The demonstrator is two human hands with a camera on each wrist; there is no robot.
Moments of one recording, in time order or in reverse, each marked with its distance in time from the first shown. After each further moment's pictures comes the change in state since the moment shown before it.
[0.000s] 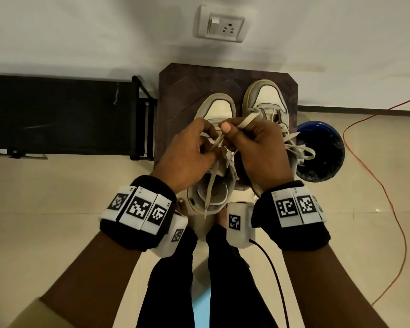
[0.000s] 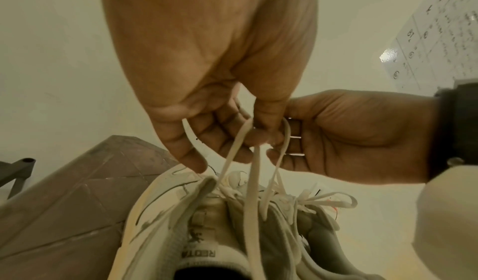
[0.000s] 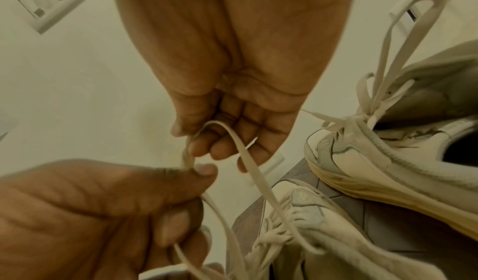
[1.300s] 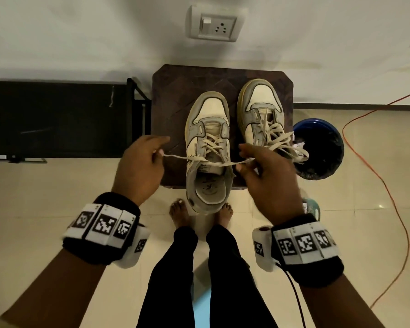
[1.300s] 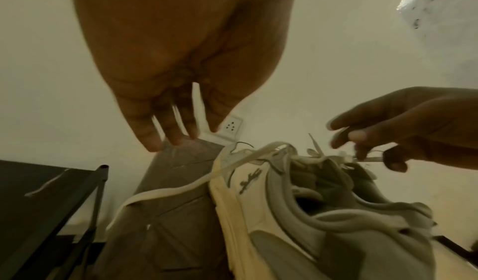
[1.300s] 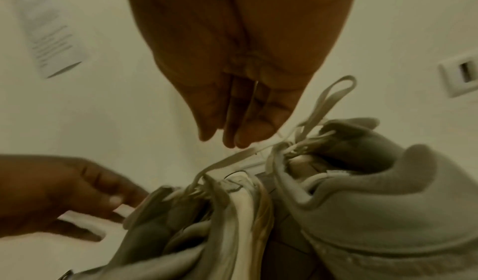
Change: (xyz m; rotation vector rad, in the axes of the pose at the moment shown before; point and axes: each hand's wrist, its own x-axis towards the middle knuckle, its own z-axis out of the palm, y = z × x) left_hand -0.013 -0.056 -0.029 0.456 0.240 -0.073; right_hand -0.042 0.036 -0.029 -0.507 0.005 -0.006
